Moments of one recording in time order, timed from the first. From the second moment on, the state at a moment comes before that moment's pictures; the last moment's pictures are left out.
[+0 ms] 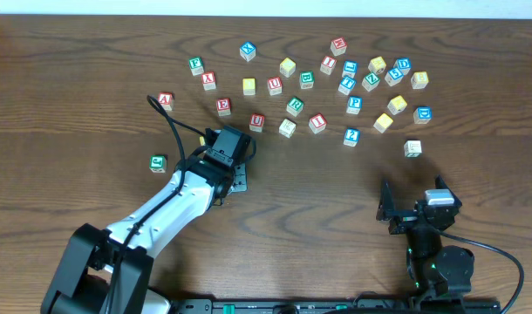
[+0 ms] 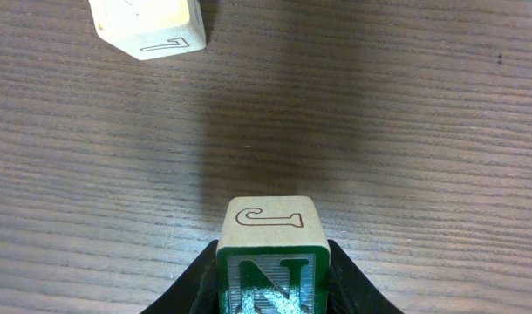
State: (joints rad) left arm -0.48 1.57 0.84 -0.49 -0.14 -0.53; right arm 0.06 0.01 0.01 -0.07 -0.01 -0.01
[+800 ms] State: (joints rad) left arm -0.48 1.67 0.84 -0.41 -0.13 -0.52; right arm 0.06 0.01 0.01 -0.07 -0.01 -0.01
